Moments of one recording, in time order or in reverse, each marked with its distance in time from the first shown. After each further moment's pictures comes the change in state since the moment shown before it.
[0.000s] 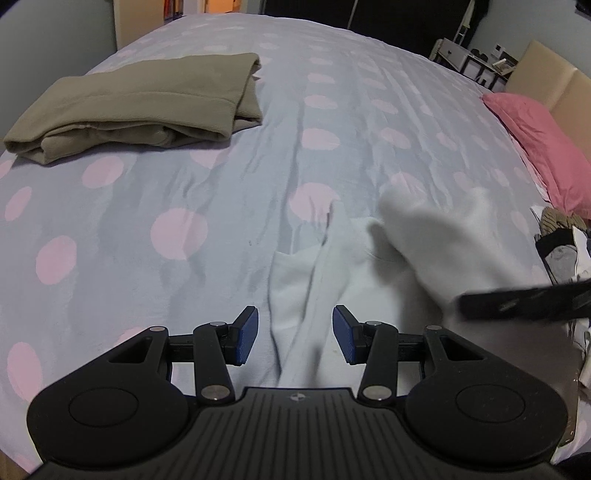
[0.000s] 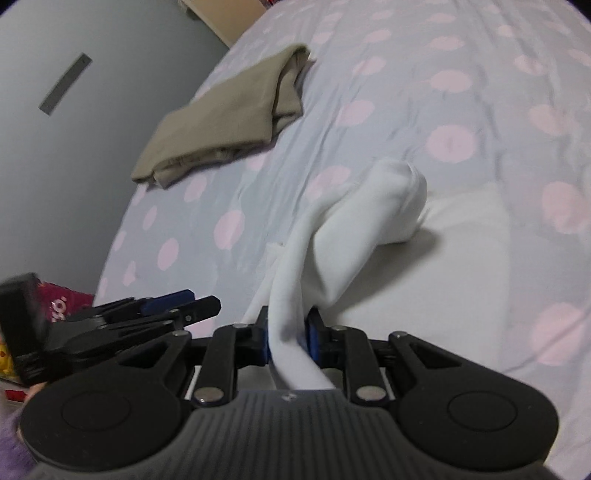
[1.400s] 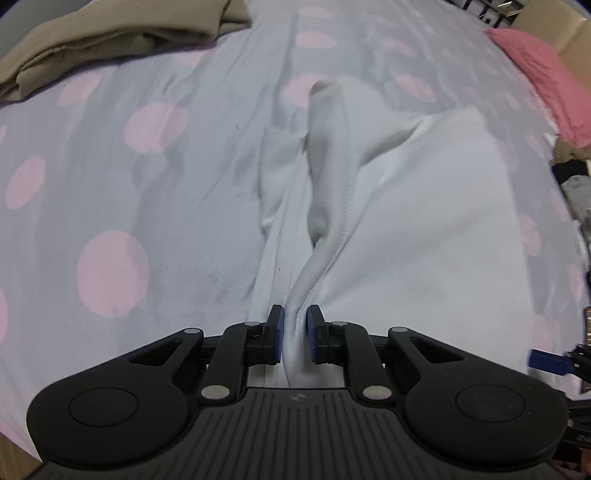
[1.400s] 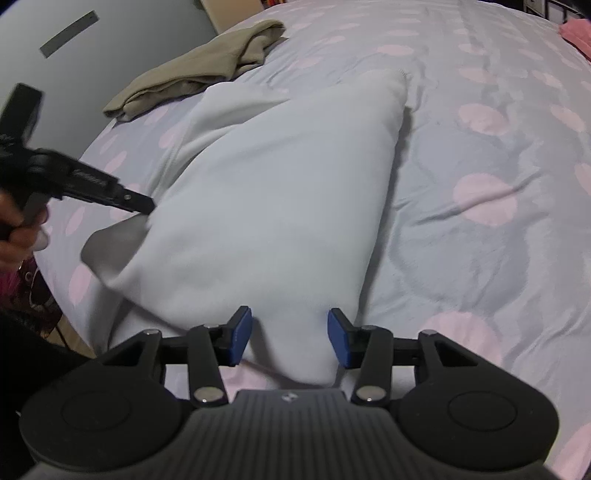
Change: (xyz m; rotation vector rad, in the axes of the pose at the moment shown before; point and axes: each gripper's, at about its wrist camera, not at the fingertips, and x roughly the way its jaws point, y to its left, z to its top) left arm 0.055 -0.001 -0.056 0.027 0.210 -0.001; right arm -0.019 -0.068 -0.160 -0.158 -0.088 -0.161
